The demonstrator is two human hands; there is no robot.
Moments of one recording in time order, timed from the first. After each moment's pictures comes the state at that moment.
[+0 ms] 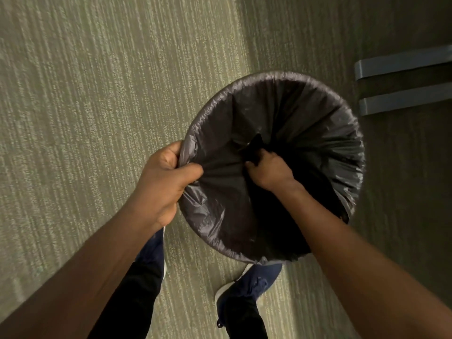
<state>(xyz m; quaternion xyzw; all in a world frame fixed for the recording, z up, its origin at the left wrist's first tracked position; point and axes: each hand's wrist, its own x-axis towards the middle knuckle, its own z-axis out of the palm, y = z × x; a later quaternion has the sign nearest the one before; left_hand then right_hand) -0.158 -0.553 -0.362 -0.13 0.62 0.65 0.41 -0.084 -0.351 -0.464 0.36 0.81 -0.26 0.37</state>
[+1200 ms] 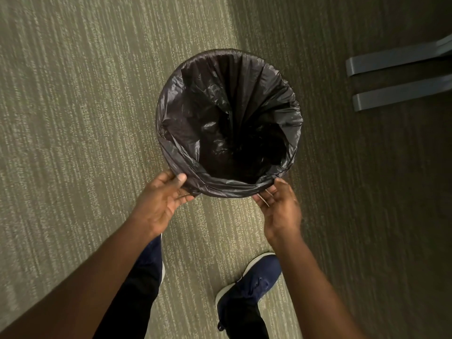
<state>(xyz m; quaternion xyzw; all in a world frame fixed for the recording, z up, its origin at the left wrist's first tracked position) -0.117 -0.607 -0.460 -0.23 0.55 0.66 0.46 0.019 -0.401 -0.449 0.61 0.32 -0.72 -0.11</state>
